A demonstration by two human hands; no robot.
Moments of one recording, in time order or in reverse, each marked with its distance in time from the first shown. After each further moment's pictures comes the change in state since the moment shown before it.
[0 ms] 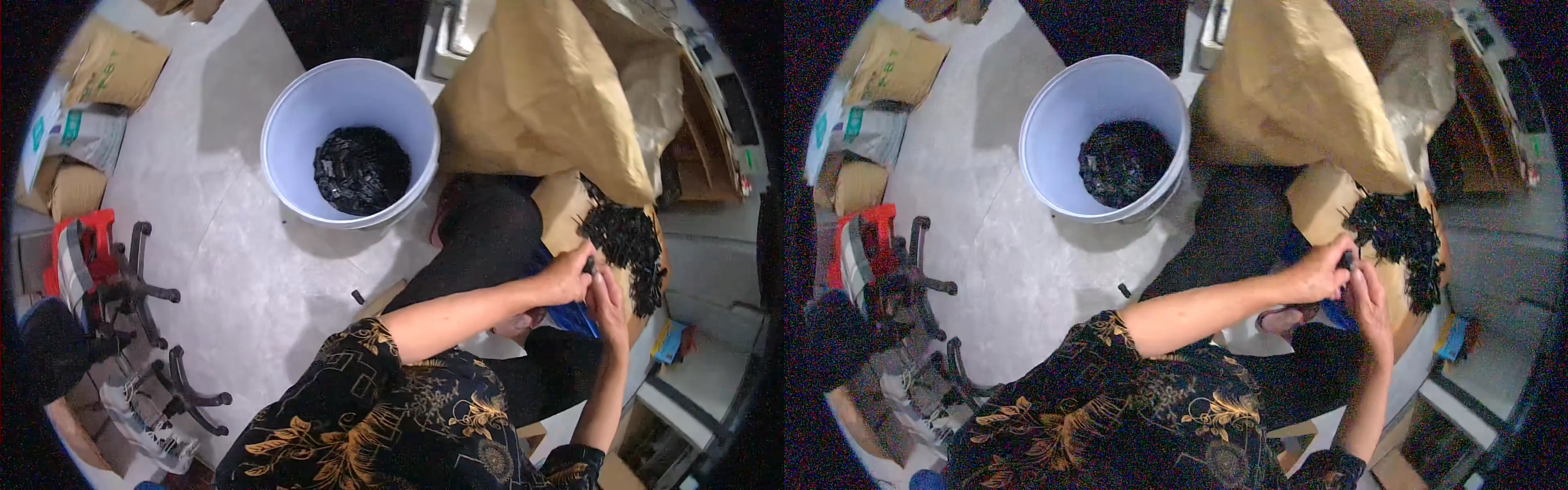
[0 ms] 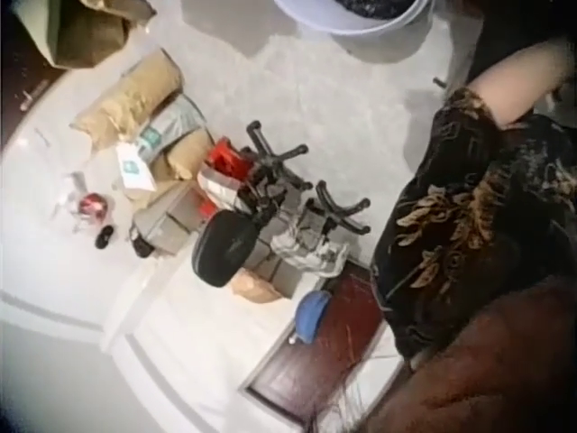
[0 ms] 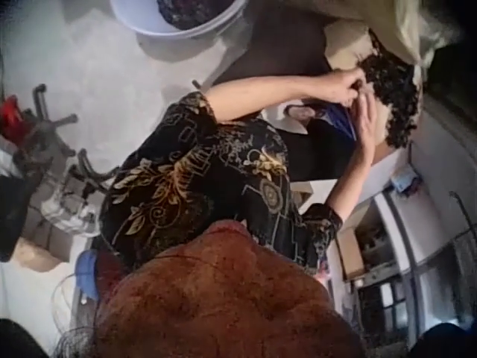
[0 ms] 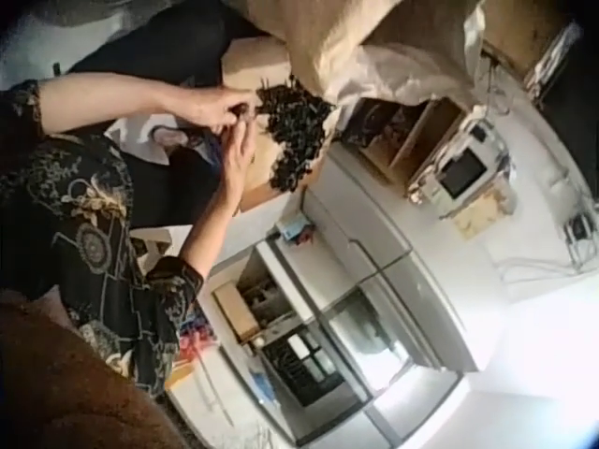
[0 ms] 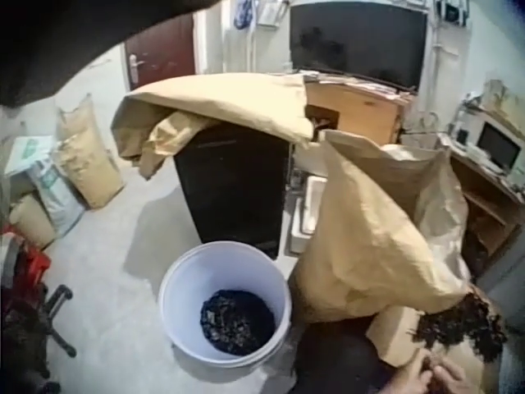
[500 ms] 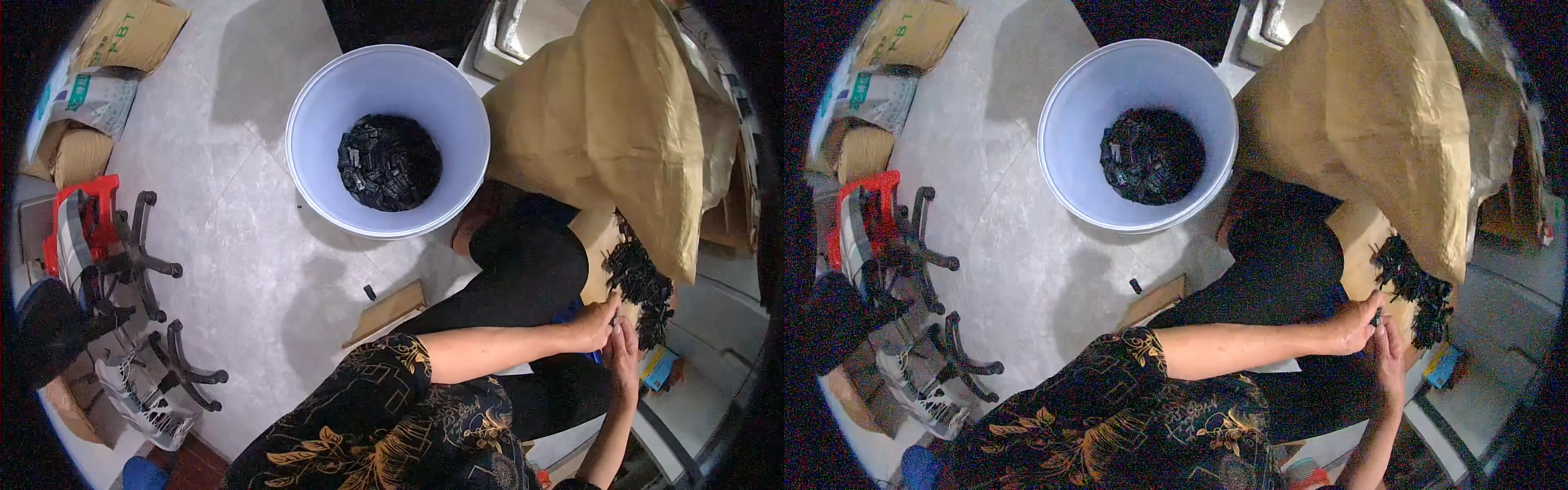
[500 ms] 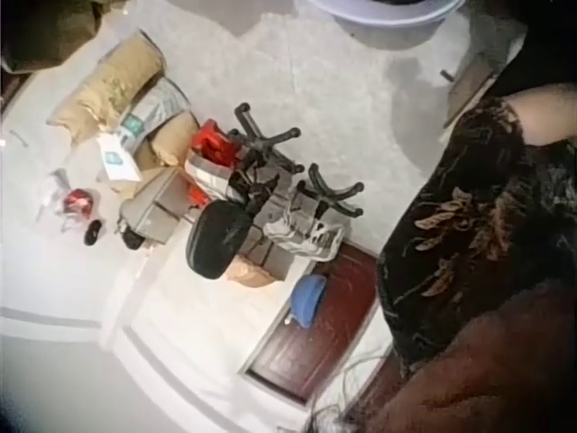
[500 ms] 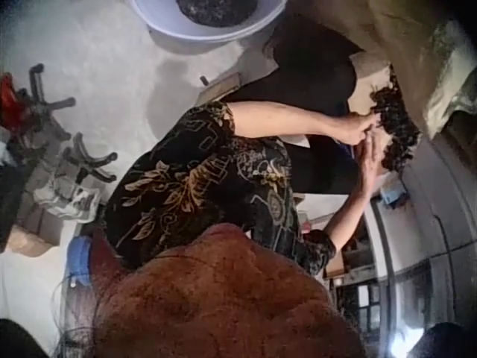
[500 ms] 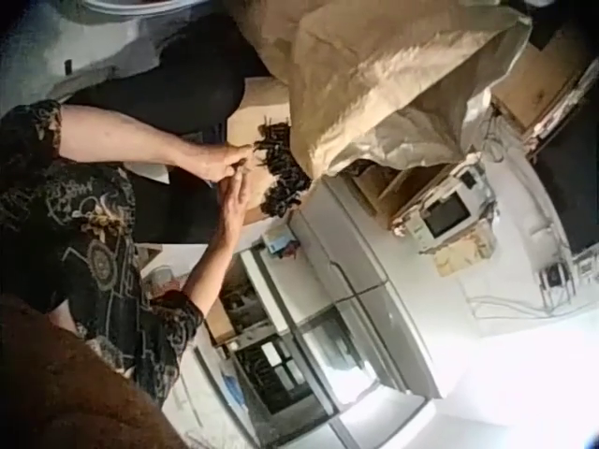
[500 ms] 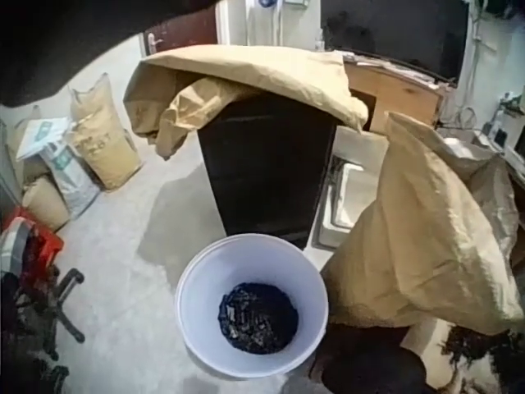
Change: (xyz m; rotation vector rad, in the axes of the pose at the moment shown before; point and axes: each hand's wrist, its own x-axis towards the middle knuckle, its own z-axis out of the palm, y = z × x) left_hand 0.000 -0.019 0.025 0.079 0.105 0.033; right_hand -0.012 -0.033 0.011 -0.129 0.016 0.158
